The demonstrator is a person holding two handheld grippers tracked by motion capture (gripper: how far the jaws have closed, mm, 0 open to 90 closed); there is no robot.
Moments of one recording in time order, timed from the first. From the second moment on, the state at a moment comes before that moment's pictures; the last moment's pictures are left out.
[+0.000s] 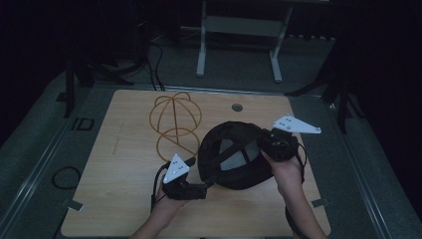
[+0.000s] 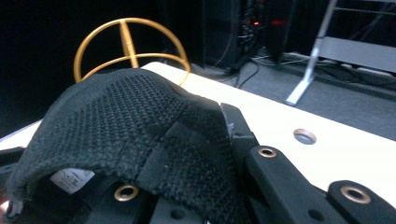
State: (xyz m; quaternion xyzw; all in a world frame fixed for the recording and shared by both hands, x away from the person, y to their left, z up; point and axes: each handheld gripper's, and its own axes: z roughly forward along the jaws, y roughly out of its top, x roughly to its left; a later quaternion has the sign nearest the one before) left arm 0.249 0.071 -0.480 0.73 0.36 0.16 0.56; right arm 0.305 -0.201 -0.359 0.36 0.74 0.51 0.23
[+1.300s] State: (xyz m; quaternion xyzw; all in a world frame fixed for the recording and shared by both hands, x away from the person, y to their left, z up) left arm 0.259 0.076 -0.421 0.69 0.37 0.33 0.53; right arm 0.245 -0.221 -0.427 0.35 0.75 0.53 0.19
